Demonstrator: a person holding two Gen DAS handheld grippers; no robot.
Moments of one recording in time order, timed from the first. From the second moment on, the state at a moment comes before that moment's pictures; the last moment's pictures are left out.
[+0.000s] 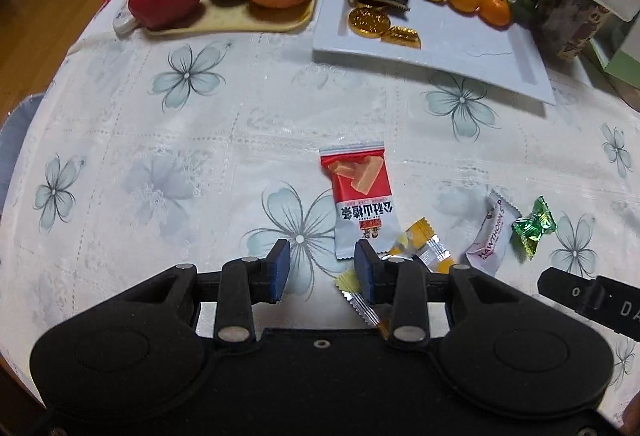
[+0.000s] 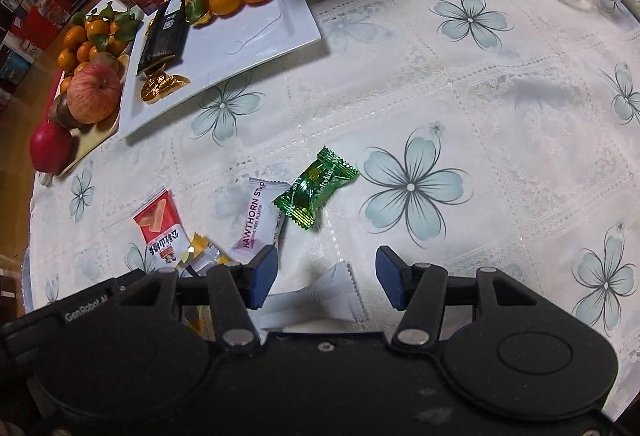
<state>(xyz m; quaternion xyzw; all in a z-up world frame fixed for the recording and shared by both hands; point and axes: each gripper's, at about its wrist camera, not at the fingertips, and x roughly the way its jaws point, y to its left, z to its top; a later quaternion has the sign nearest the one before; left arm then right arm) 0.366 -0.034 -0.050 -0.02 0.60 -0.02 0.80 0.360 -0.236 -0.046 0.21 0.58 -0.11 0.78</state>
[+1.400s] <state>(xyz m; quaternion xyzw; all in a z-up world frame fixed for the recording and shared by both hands) 0.356 -0.027 -0.041 -0.06 0.64 -0.05 0.77 0.356 -0.263 -0.078 0.36 0.65 -0.10 0.66</state>
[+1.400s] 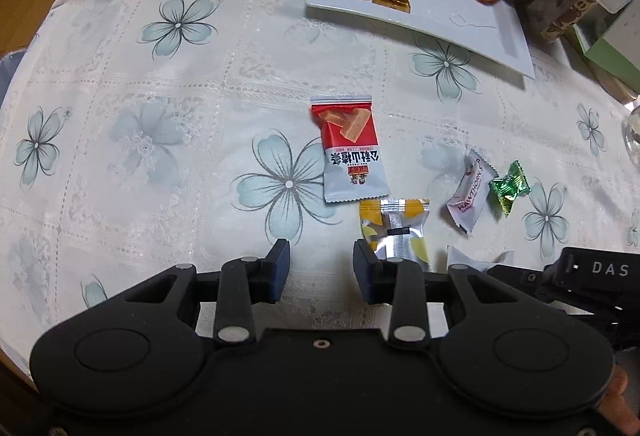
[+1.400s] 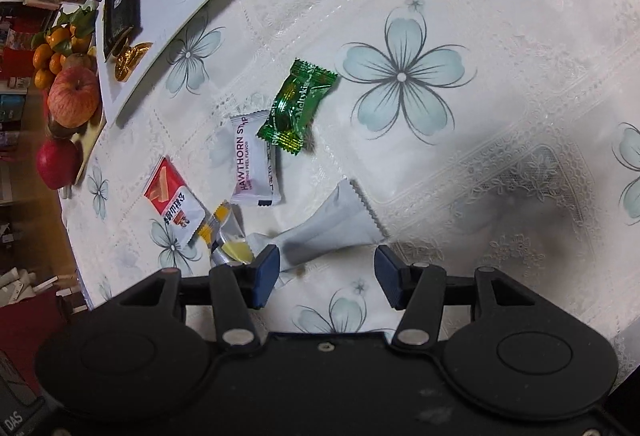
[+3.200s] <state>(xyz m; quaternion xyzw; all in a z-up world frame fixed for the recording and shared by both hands) 0.356 -0.025 -0.039 -0.09 0.65 -0.06 0.76 0.363 -0.188 -0.064 0.02 0.64 0.03 0.77</state>
